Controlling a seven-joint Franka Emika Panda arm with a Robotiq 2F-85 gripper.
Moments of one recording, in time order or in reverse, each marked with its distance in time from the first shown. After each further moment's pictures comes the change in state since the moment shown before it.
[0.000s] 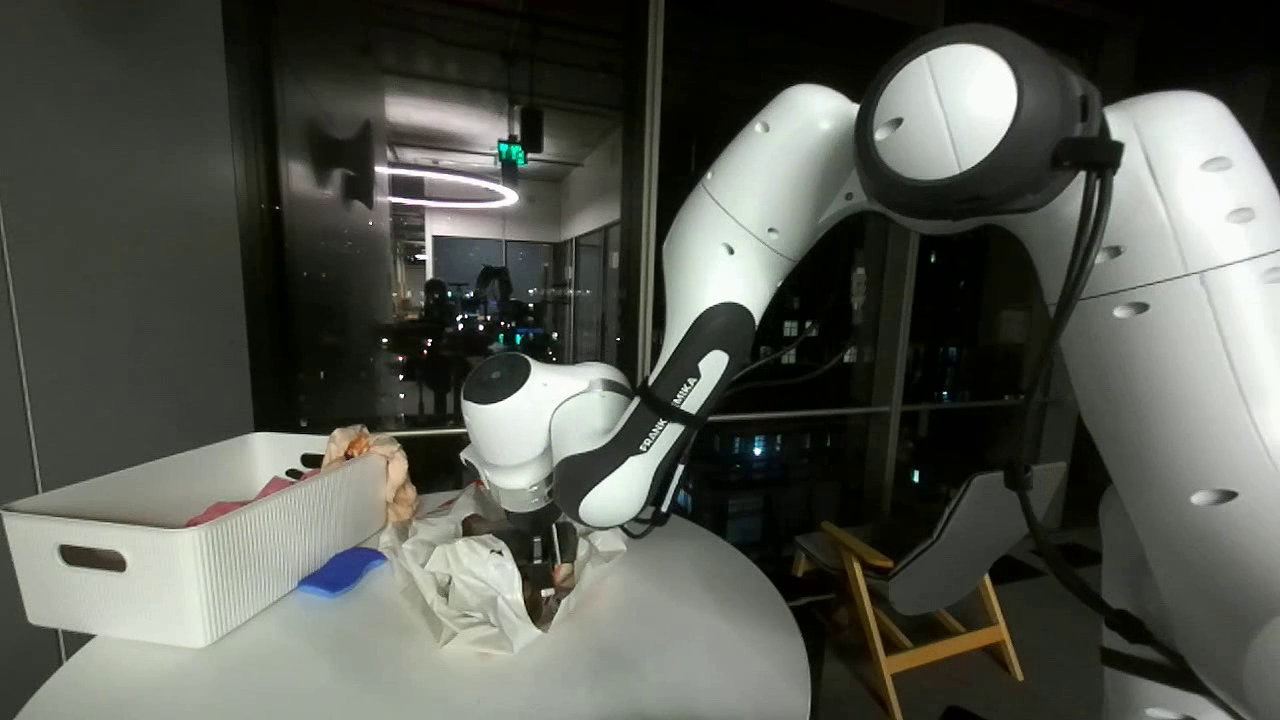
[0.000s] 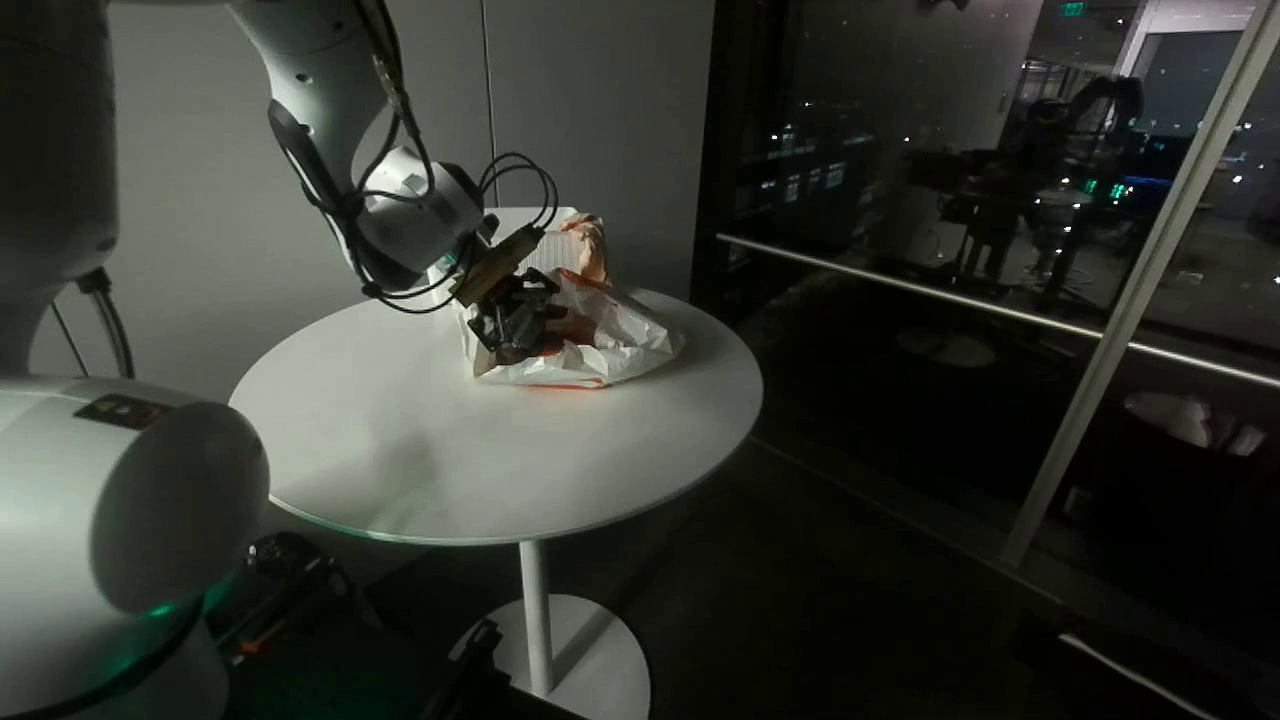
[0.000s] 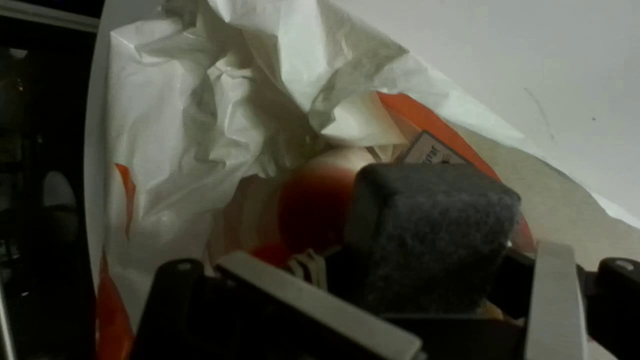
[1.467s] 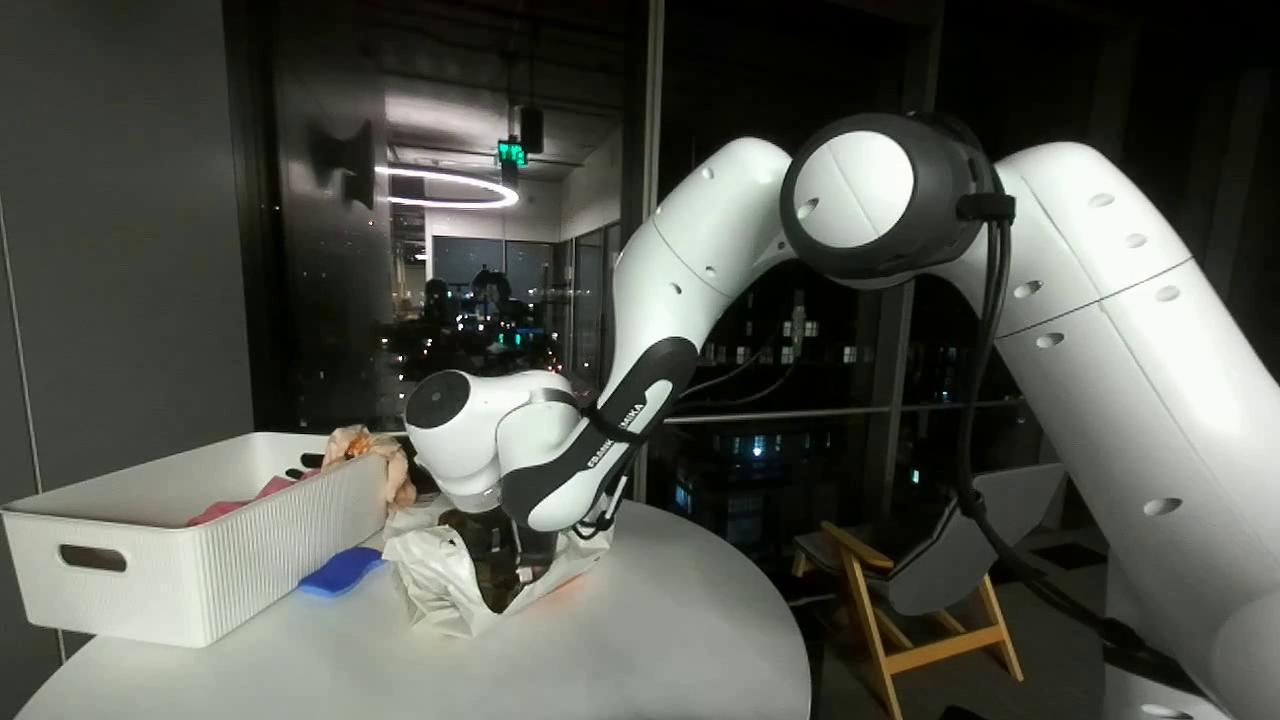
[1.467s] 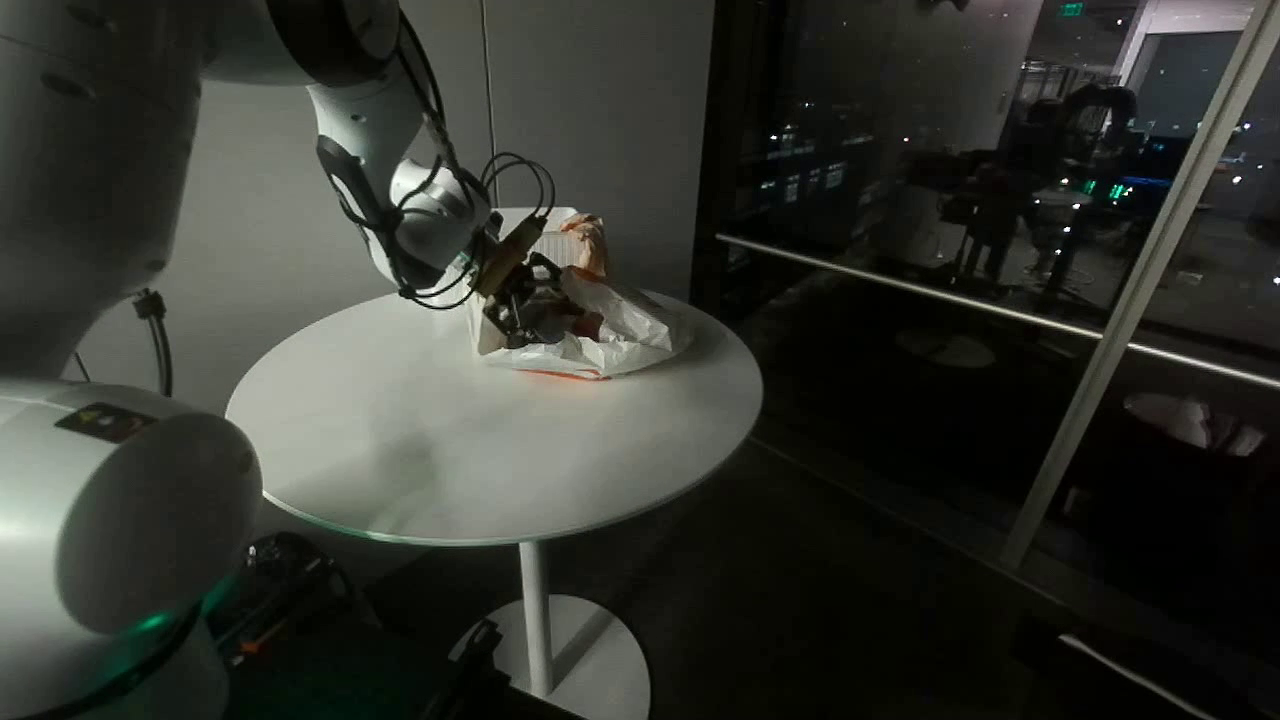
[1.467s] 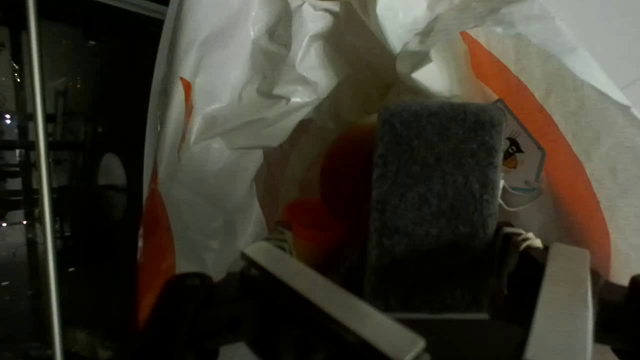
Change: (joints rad) arm -0.084 0.184 0.128 0.269 -0.154 -0.121 0.023
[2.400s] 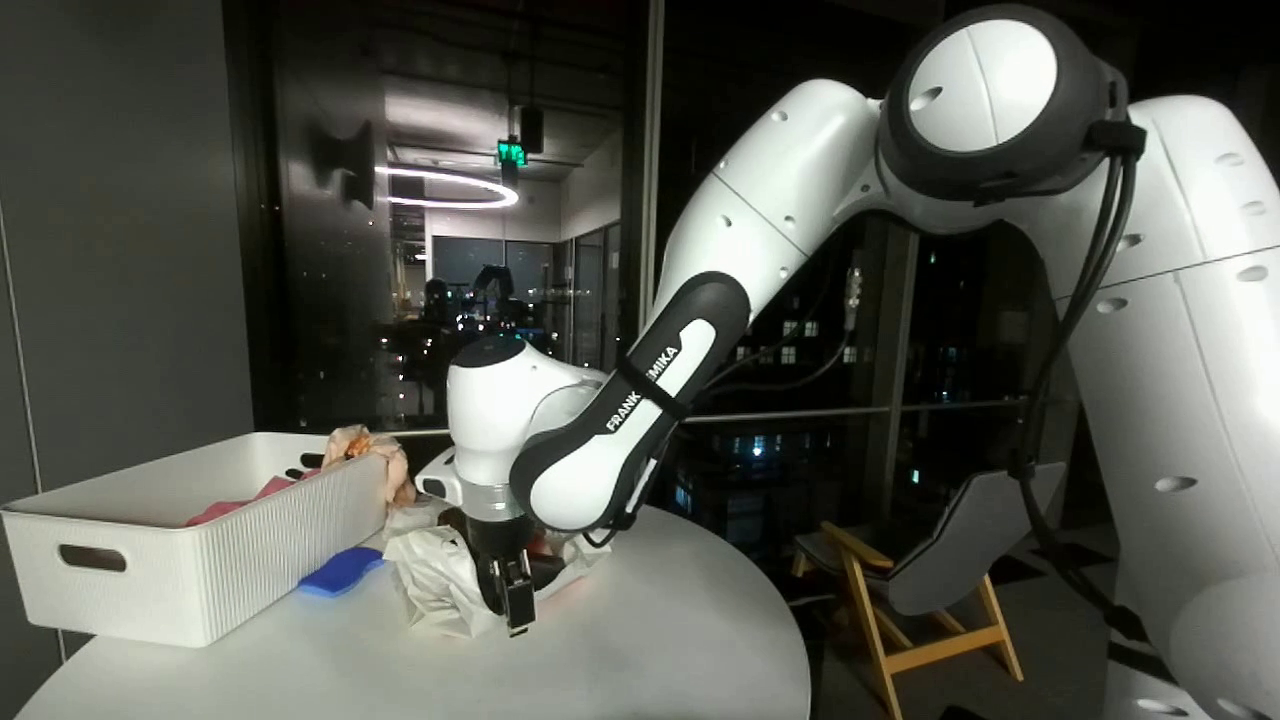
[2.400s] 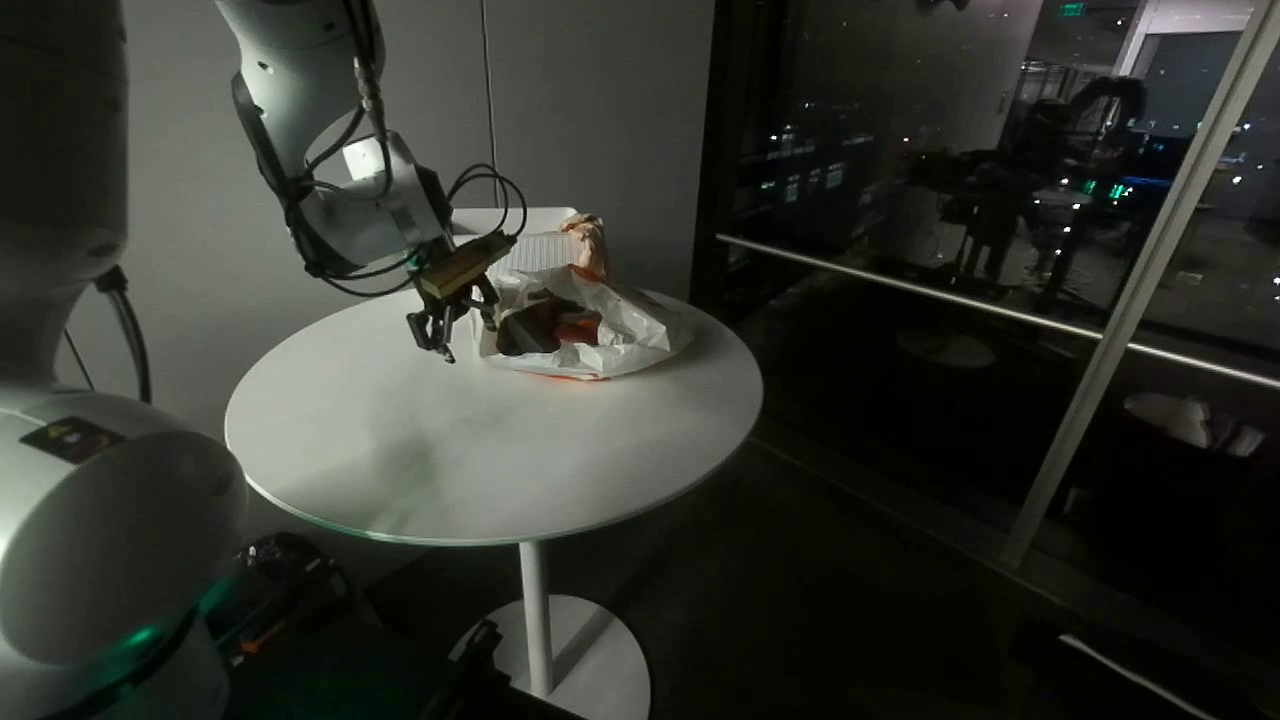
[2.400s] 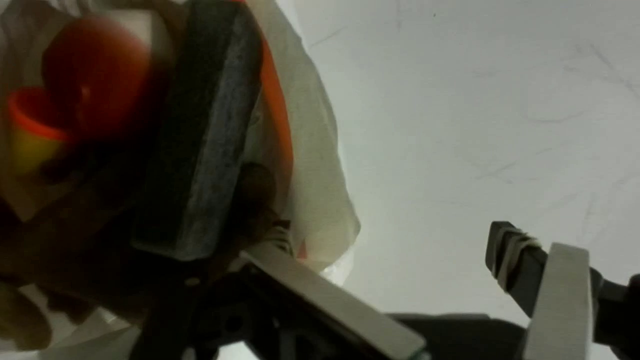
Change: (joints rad) arm -0.126 -0.213 0.185 -0.324 0.480 0.162 -0.554
